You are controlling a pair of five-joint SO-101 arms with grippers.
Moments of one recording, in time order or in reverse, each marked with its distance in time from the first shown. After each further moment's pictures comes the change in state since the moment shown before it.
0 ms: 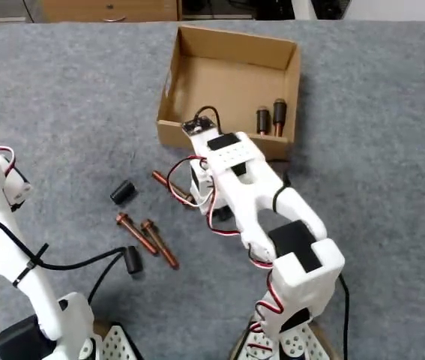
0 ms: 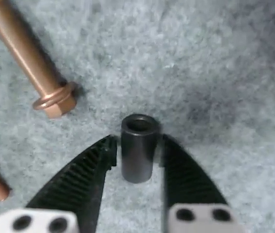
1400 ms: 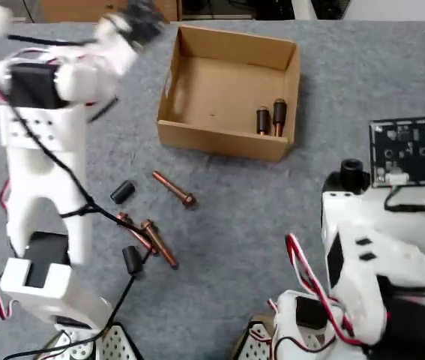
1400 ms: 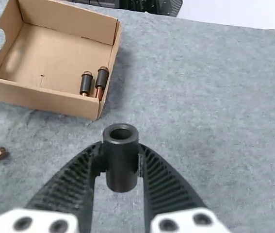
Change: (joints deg) left arm 37.2 33.1 -63.2 11.3 -68.3; right arm 37.5 -71.8 -19.6 33.3 12.0
